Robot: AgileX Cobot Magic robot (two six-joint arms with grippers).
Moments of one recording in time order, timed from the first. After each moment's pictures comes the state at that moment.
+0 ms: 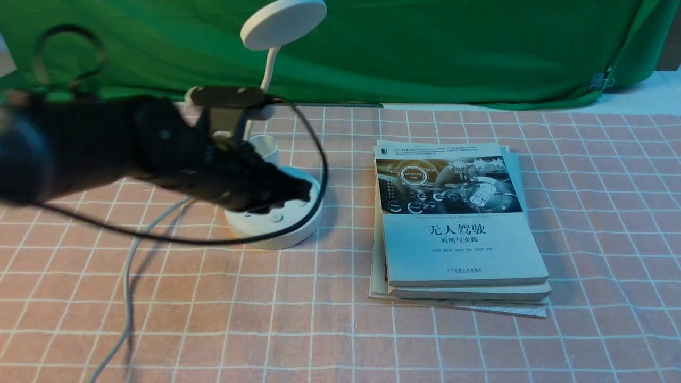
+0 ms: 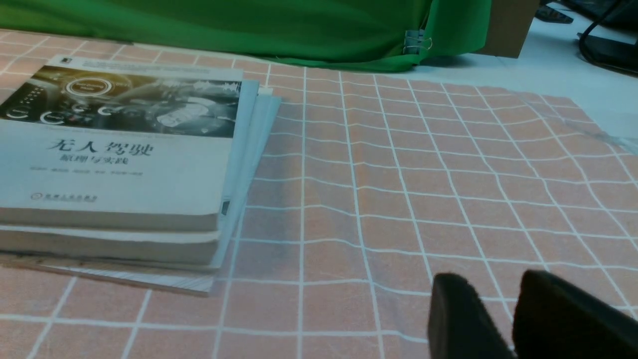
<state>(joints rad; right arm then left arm) -0.02 0.00 0.01 0.05 0.26 -0.15 -0.42 1.74 -1.16 -0.31 0.39 0.14</state>
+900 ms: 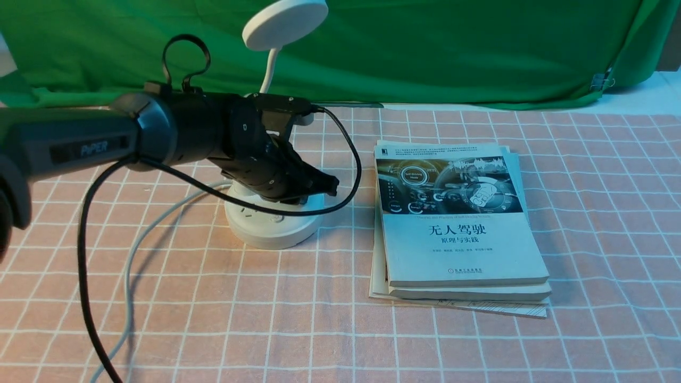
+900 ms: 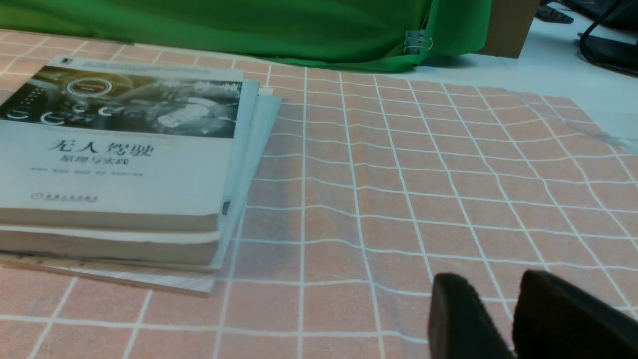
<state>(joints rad) -0.02 0.00 0.01 0.05 0.26 -0.15 -0.42 2.05 -1.41 -0.24 0.43 0.11</state>
